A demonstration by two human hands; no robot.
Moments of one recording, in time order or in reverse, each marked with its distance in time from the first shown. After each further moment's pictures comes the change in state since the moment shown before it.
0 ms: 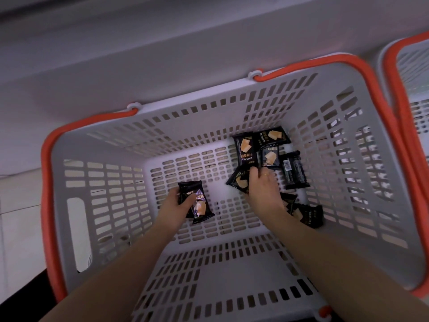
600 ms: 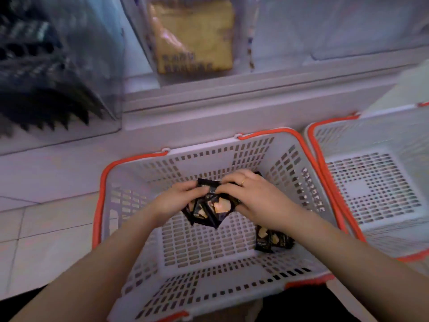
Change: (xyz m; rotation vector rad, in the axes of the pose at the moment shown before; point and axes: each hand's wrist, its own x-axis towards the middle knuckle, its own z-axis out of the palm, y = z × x) left_hand -0.094 0.148 -0.050 0.048 -0.445 0.316; right_hand -0.112 -0.040 -0.188 -0.082 0.238 -0.772
